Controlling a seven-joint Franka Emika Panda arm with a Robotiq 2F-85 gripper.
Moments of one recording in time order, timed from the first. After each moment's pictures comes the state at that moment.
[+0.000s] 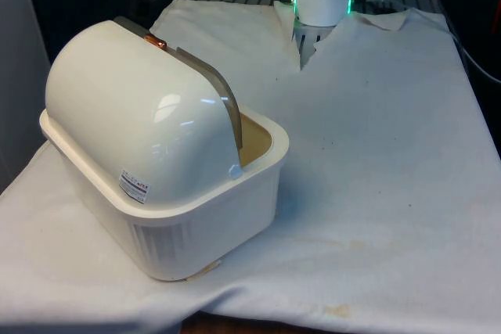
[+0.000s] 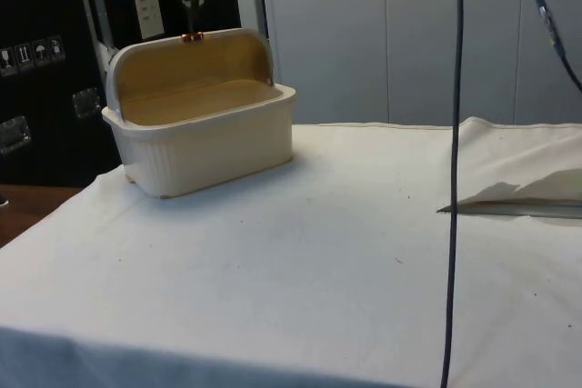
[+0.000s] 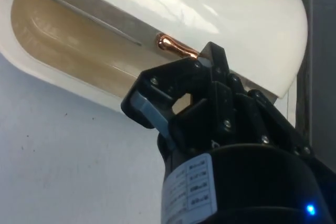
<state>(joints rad) 0.14 0.47 -0.44 -1.53 -0.04 2.33 0.46</state>
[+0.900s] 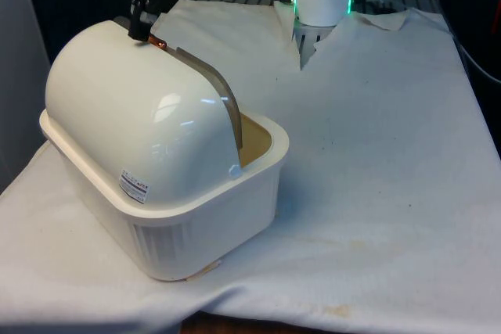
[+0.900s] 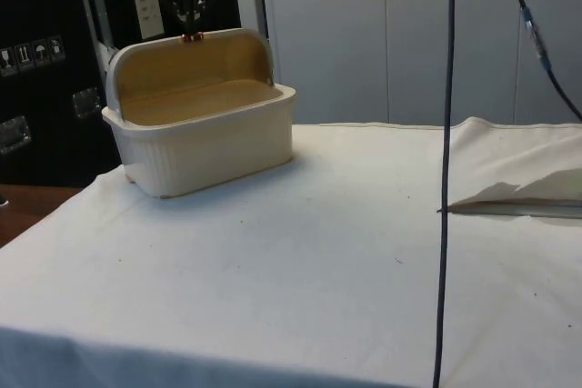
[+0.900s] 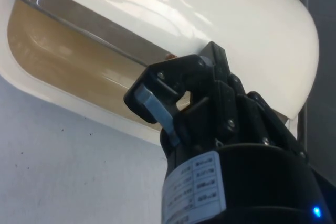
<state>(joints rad) 0.14 0.52 -0.44 -1.52 -0.04 2.39 0.55</state>
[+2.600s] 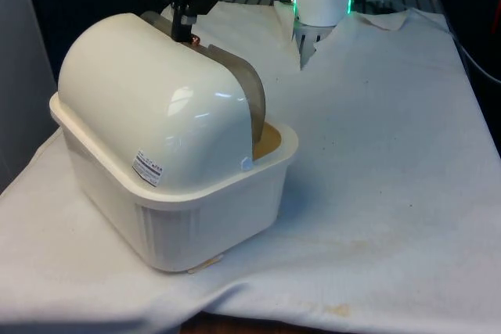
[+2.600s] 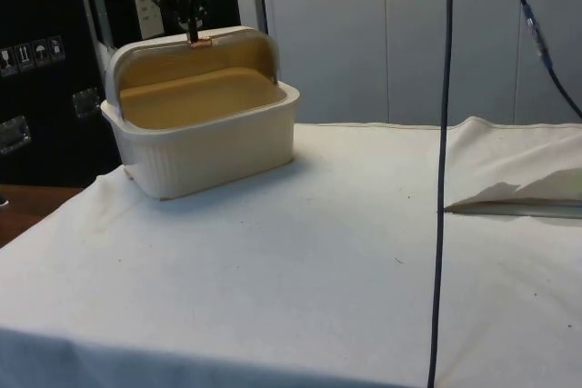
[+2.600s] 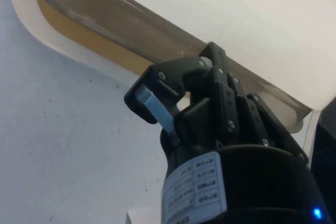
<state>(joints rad) 0.15 0.51 -0.40 -1.49 -0.02 2.19 0.56</state>
